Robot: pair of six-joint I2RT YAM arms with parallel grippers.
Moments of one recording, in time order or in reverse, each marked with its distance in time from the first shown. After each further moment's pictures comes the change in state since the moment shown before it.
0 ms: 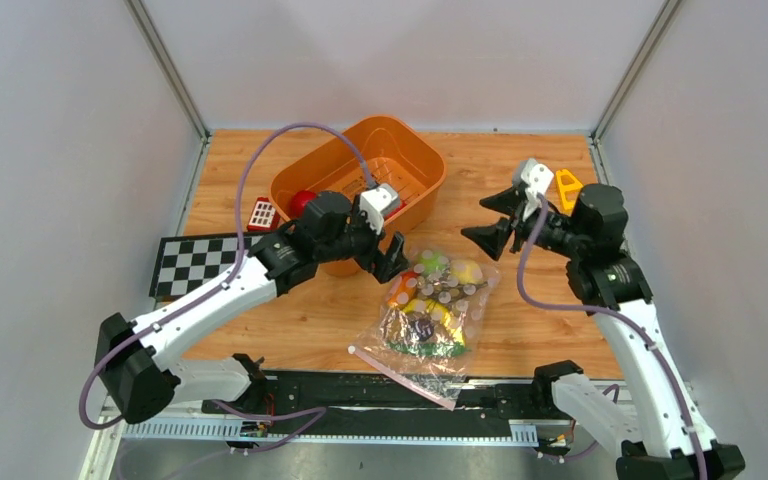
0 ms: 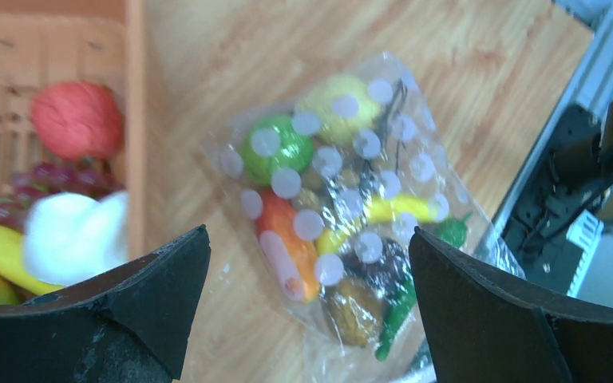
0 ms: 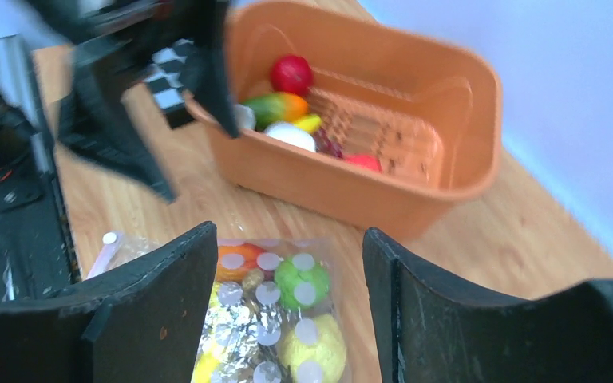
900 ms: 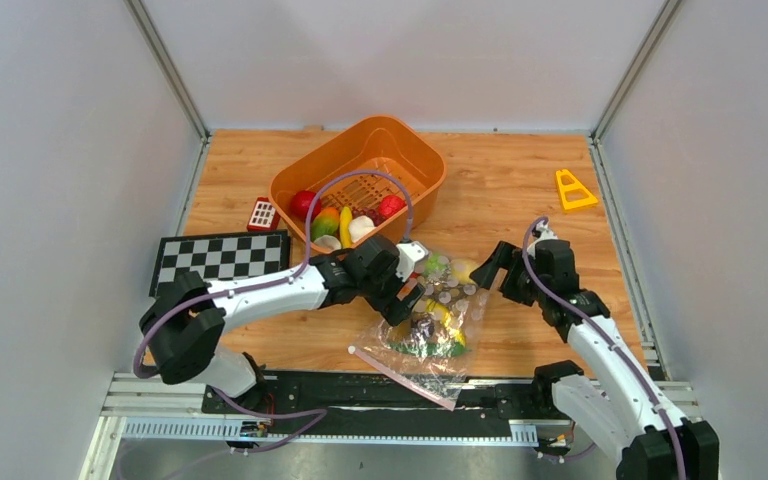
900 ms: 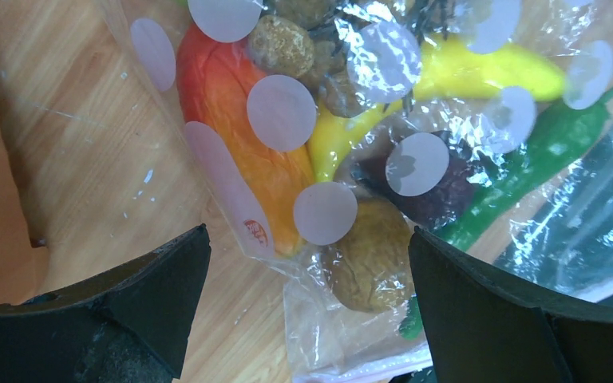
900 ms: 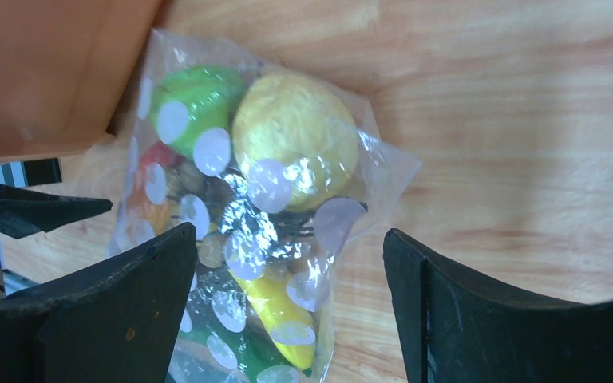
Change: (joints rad) left arm -0.171 0.265 -0.142 -0.047 -0.138 -0.019; right arm 0.000 -0.041 -0.499 -0.053 0.671 0.869
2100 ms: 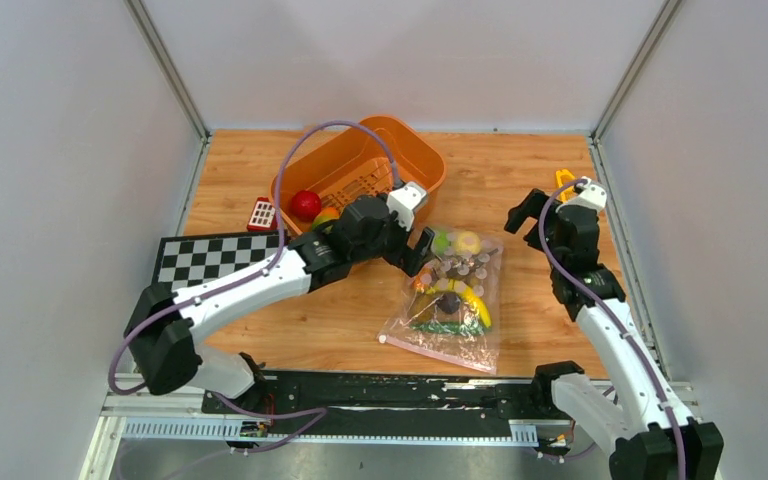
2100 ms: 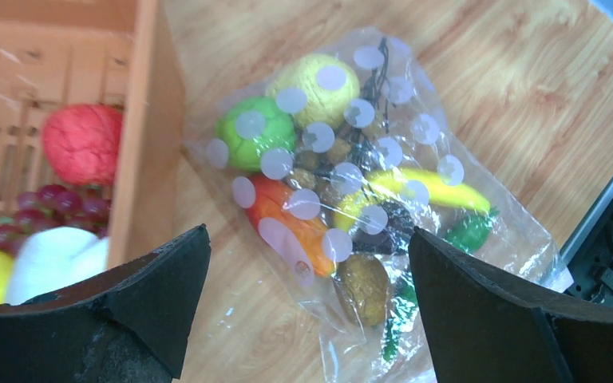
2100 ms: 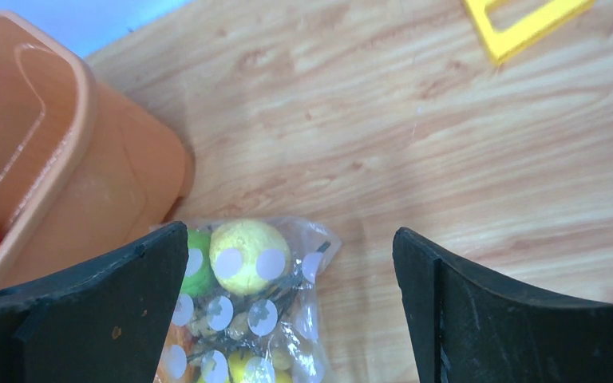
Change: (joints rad) left arm 0.045 -0.035 0.181 0.166 -0.089 -0.045; right arm -0.062 0.108 0.204 0.150 0.391 -0.079
